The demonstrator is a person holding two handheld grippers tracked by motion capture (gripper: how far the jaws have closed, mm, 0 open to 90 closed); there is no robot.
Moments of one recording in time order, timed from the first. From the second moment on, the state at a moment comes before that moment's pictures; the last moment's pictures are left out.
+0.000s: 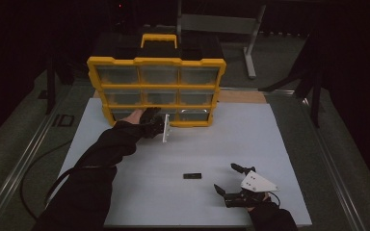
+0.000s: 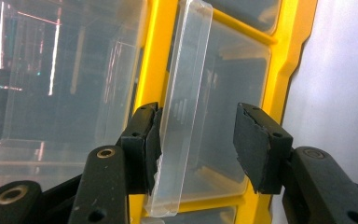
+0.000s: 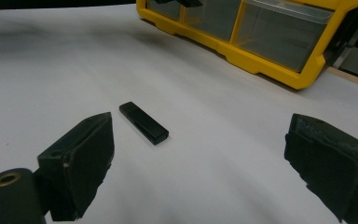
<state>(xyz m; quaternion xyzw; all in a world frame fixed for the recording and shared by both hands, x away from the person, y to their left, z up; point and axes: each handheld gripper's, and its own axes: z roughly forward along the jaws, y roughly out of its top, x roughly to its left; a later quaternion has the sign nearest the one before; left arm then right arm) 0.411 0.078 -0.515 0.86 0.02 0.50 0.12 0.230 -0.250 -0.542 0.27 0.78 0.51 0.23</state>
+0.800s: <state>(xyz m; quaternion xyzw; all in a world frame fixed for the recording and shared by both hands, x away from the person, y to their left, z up) 0.411 0.070 -0.515 0.84 0.01 0.53 0.08 0.230 -0.251 -0.542 0.27 0.78 0.51 0.23</state>
